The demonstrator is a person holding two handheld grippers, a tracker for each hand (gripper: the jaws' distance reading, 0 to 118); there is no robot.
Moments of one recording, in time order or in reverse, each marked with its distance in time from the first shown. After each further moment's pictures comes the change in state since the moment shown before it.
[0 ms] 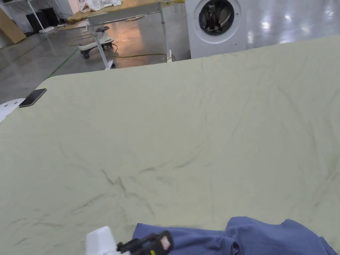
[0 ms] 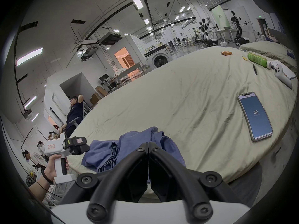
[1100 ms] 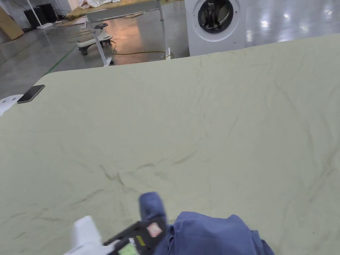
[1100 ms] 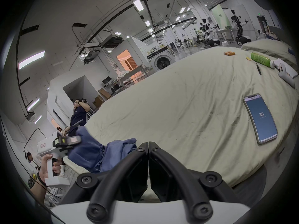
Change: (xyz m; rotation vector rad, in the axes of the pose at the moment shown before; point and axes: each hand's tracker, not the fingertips) left arm 0.045 -0.003 0.008 -0.043 -0.293 0.121; right arm -0.018 0.016 -0.005 0.023 0.035 -0.013
